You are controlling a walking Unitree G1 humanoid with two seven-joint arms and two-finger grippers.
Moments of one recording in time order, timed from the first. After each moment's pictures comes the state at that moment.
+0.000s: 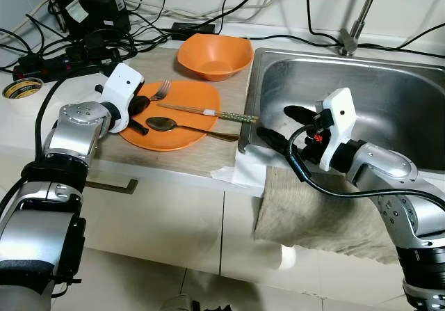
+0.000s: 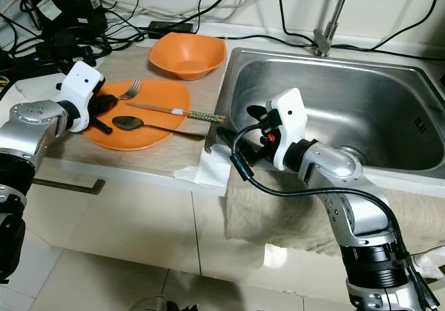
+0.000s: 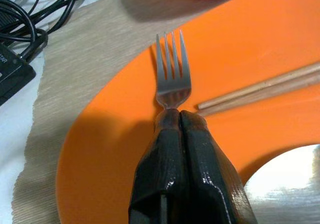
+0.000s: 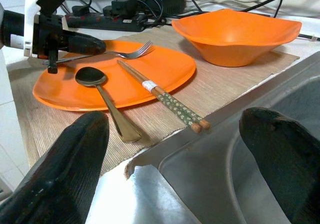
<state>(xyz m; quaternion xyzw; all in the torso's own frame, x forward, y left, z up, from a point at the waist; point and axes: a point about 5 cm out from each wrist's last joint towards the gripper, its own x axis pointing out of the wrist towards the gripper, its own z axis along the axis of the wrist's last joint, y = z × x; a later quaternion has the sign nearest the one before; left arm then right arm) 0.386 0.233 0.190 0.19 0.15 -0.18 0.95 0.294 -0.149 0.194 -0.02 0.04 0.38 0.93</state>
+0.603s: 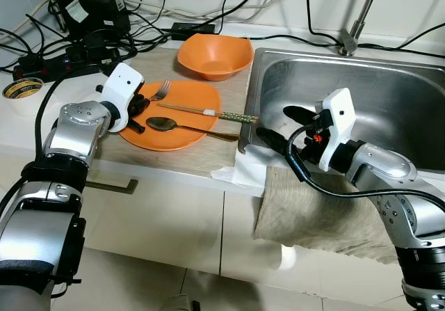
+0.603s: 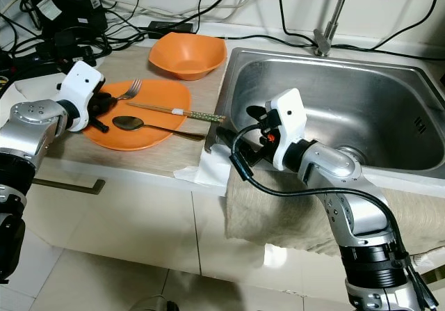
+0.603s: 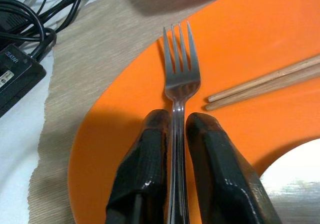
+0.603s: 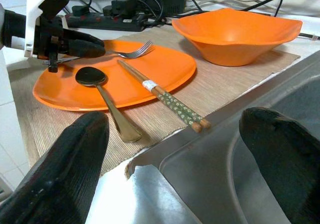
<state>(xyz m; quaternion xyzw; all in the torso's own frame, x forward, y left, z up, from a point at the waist) 0.386 0.234 0.188 0.23 0.15 -0.17 0.95 0.294 -0.148 0.193 -0.01 0.04 0.38 0.93</state>
